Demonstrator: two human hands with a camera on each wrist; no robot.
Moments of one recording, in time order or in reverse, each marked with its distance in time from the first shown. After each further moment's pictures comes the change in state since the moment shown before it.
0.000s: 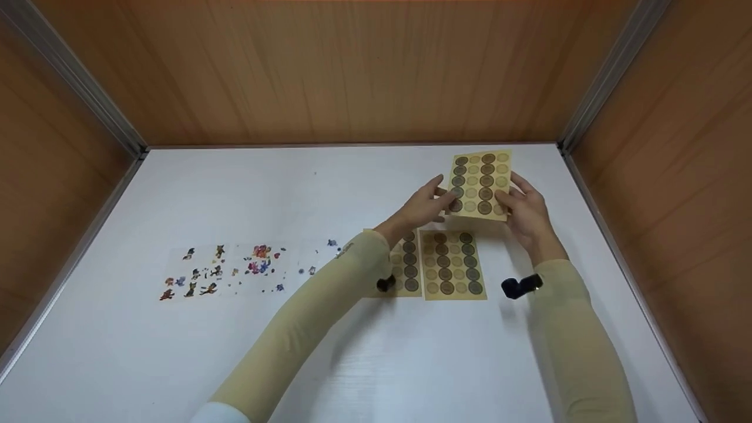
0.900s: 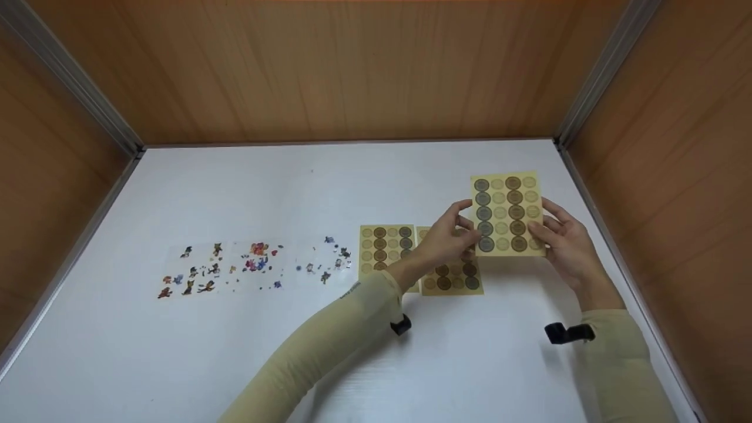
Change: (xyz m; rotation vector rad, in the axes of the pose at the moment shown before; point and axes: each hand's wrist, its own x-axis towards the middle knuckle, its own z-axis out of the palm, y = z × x) left_hand -0.067 0.015 0.063 -0.167 -0.049 0.062; right_hand -0.089 -0.008 -0.057 0.092 -0.180 -0.061
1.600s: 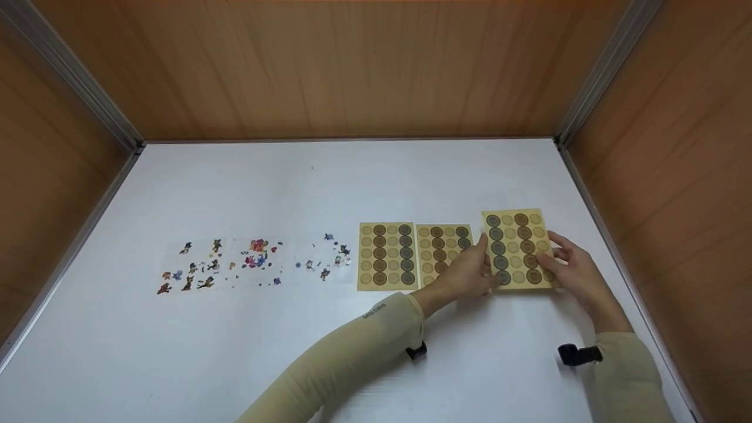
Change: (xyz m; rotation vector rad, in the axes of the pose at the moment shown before) left_hand -0.018 -0.019 0.057 0.554 -0.019 -0.058; right_hand -0.026 0.024 -0.039 -0.913 0.172 0.207
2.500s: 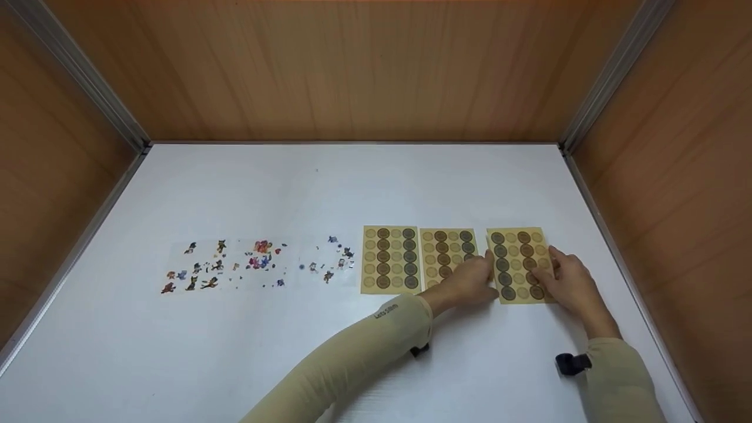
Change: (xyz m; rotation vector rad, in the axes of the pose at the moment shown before) left_hand 0.010 -0.009 0.008 0.258 -0.094 -0.001; right_hand 0.009 0.014 0.015 -0.508 0.086 -0.135
